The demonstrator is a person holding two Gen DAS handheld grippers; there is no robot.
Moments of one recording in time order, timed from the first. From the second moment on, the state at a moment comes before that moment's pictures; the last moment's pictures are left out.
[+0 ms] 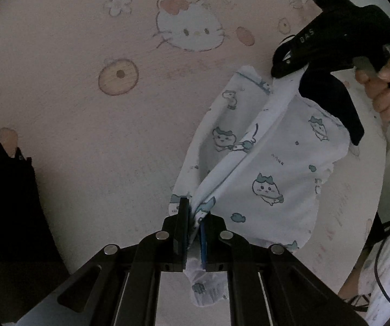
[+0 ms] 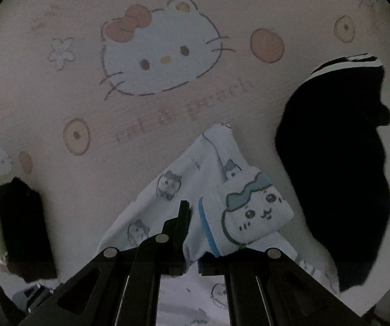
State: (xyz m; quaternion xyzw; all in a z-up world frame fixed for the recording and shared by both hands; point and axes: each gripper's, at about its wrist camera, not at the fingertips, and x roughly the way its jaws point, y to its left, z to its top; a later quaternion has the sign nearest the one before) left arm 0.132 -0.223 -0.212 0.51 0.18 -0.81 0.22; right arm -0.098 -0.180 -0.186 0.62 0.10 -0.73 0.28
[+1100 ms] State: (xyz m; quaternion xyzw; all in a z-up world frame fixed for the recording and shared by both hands) left arm 0.152 -0.212 -0.179 0.46 0.20 -0.81 0.30; right arm -0.086 -0.073 -0.159 0.56 0.00 -0.74 0.37
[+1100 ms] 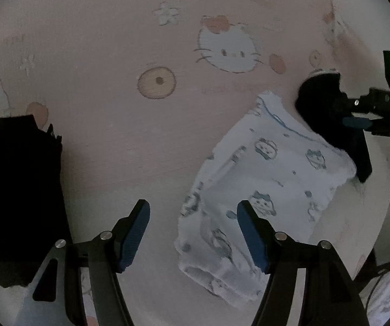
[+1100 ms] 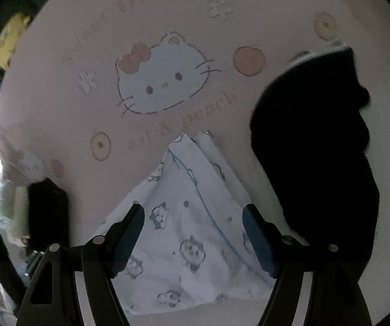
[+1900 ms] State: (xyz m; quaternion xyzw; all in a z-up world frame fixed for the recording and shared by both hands) left arm 0.111 -0.085 -0.238 0.59 -0.09 -0.77 0.24; right arm -0.049 0.016 -0.236 0.61 -0.22 -0.66 0.38
